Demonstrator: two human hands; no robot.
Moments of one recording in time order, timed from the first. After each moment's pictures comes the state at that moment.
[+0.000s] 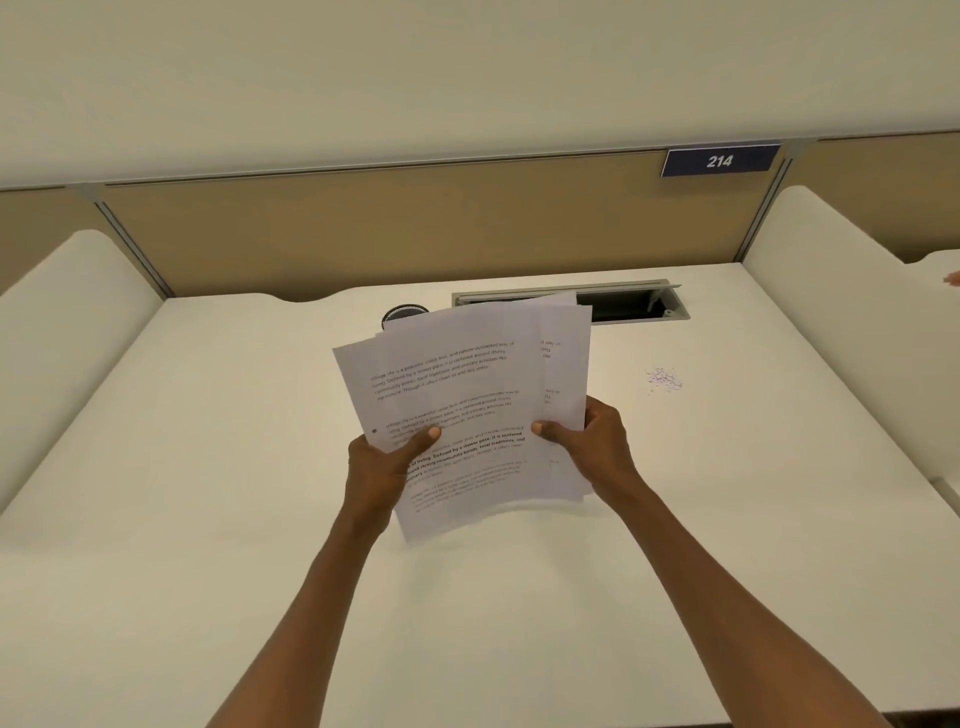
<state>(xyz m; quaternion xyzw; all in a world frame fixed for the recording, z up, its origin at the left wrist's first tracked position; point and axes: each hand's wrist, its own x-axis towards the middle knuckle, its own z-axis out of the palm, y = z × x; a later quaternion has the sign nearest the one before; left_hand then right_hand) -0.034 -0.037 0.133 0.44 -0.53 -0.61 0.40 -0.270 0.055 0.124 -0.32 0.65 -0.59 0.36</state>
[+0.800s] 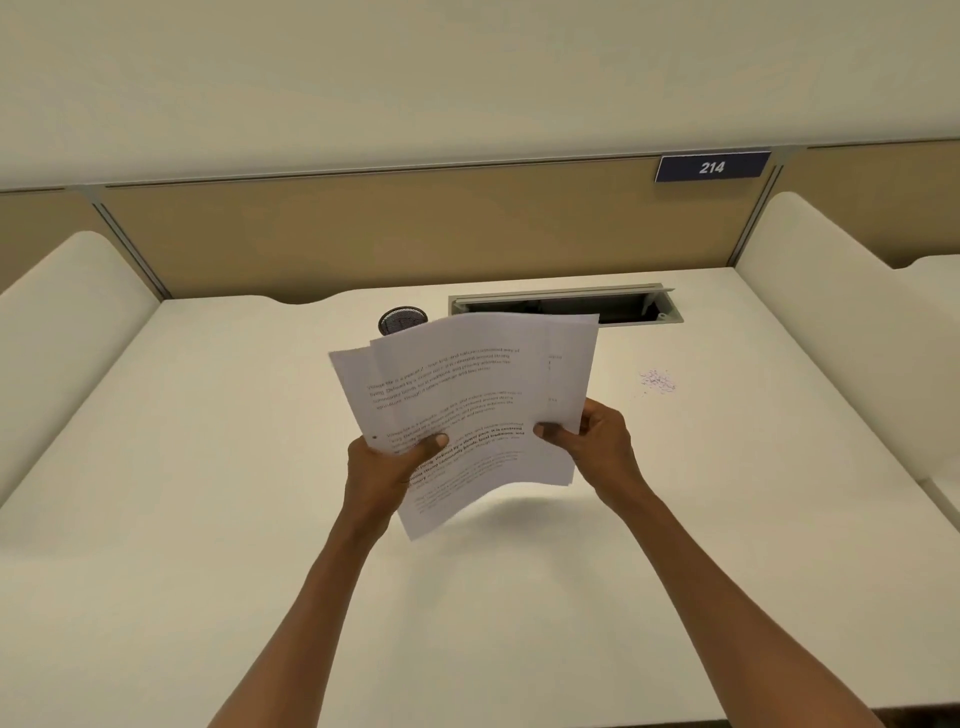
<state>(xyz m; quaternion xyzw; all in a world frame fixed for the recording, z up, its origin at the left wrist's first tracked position) -0.037 -0.027 0.136 0.43 -0.56 -0.58 0.41 -0.274 0.066 0.126 -0.35 0.64 -0.59 0.33</state>
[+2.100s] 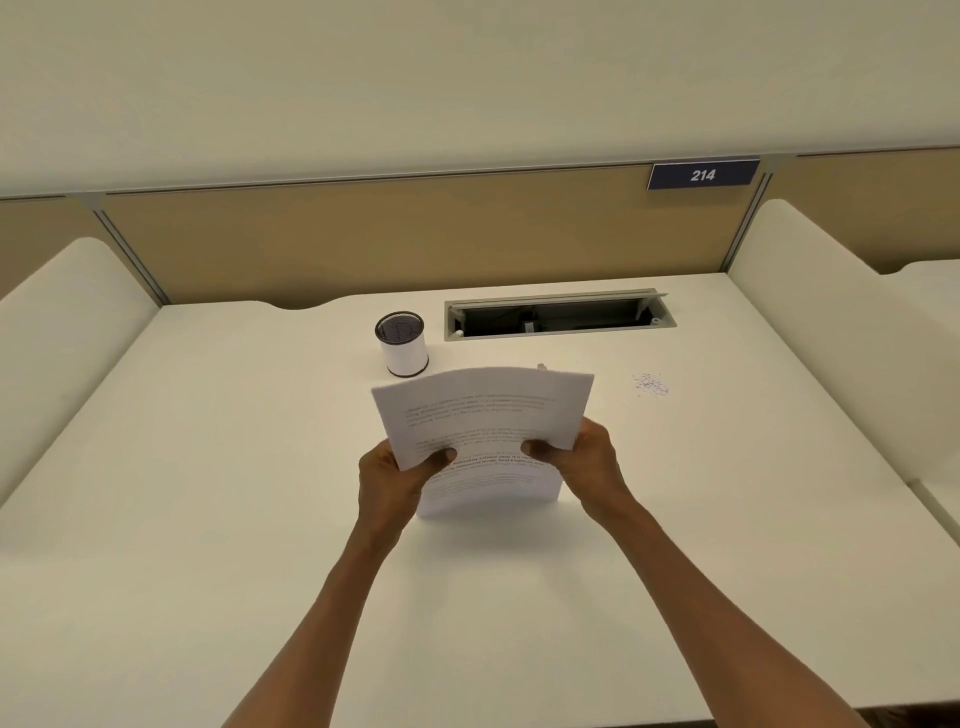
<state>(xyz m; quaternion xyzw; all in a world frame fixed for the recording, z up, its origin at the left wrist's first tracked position) -0.047 -0.017 0.119 0.45 -0.58 -0.55 0.40 -0.264 0.073 0.119 -0.34 0.62 -0.61 0.36</state>
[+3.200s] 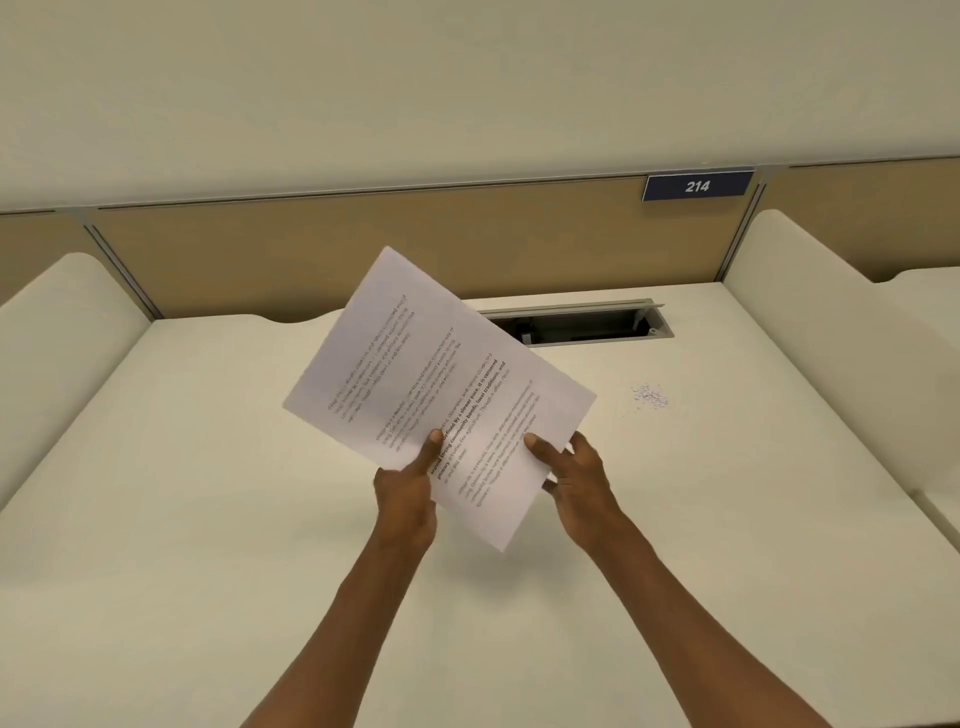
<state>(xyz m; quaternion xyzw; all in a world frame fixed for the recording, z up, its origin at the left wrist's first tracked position) -0.086 -0.024 0.124 0.43 -0.25 -0.73 0.47 -0.251 0.061 0.111 -0.16 0.52 -0.69 0.48</state>
